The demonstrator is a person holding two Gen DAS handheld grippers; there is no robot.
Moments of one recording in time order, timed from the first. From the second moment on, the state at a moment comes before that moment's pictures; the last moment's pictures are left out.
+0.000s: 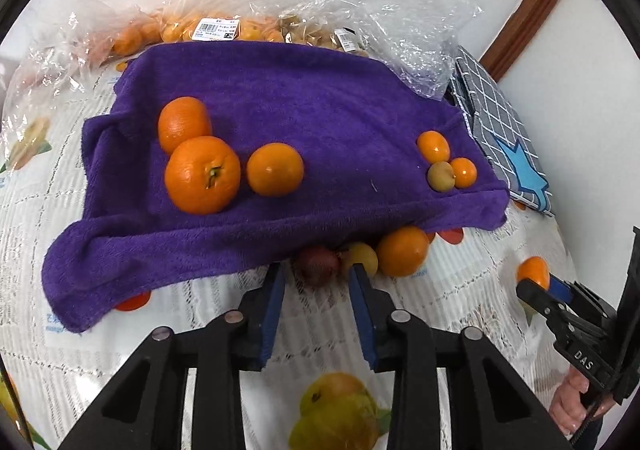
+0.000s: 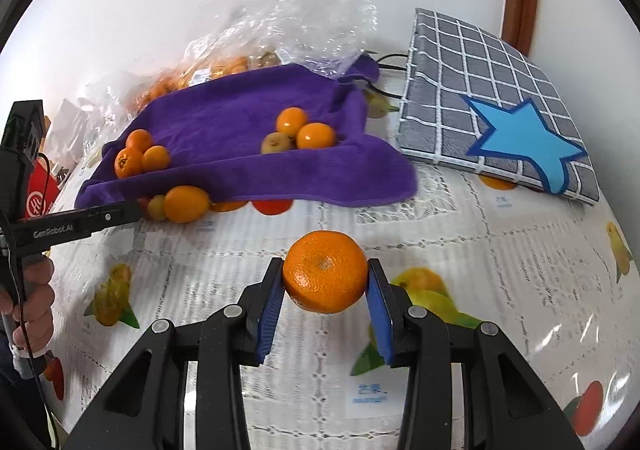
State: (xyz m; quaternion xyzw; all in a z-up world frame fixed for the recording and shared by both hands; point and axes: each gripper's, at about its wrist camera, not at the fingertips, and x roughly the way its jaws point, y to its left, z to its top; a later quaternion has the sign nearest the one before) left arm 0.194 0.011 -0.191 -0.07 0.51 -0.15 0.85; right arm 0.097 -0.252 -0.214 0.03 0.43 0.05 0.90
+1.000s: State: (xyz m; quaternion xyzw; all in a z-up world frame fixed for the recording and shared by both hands) left arm 0.183 0.029 -0.185 -0.06 0.49 -0.11 0.86; right arm 0.100 -0.237 -0.213 0.03 0.43 0.07 0.90
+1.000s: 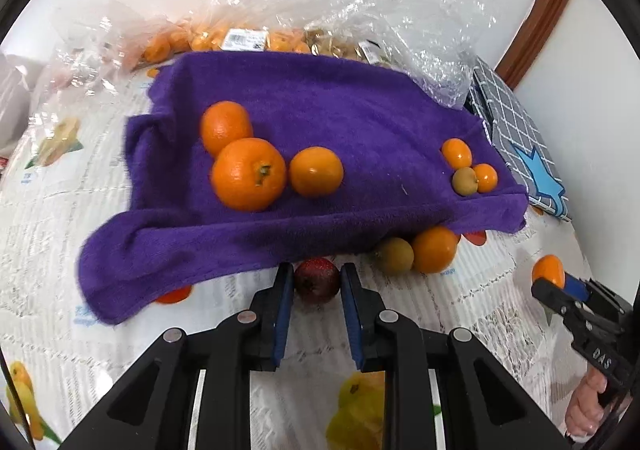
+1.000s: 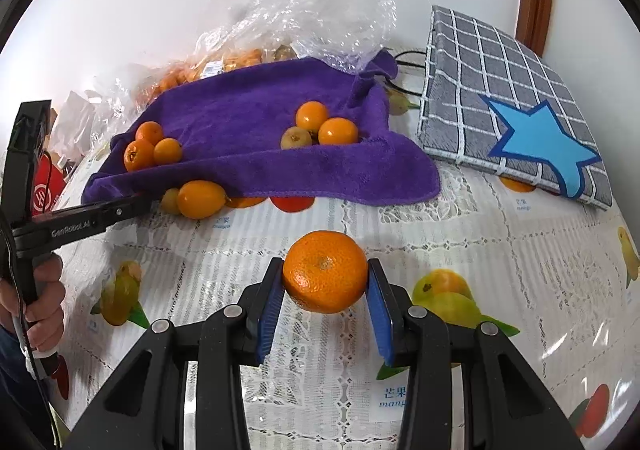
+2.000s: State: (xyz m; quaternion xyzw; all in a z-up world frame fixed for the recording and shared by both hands) left arm 0.208 0.108 -0.147 -0.11 0.46 -0.06 0.88; right arm 0.199 -0.175 -0.185 0.01 0.41 0.14 0.90
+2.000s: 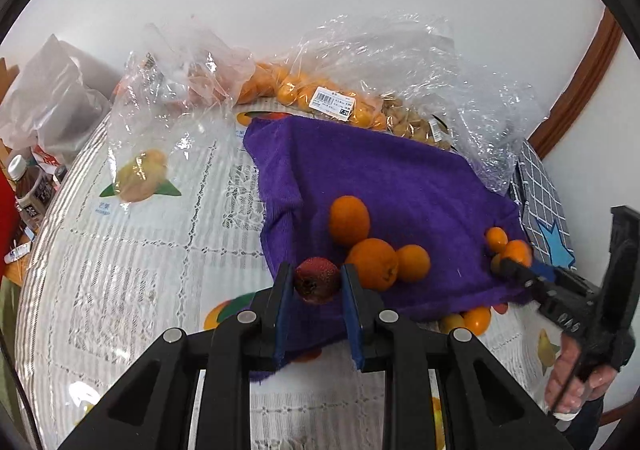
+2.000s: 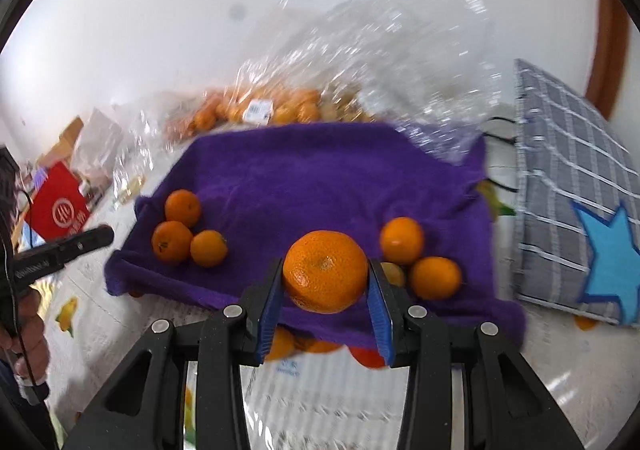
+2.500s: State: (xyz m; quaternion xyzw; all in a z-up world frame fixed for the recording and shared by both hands) left arm 0.237 0.091 -0.164 -0.09 0.49 -0.06 0.87; right arm 0.225 -0.144 -0.217 -0.03 0.46 0.15 0.88
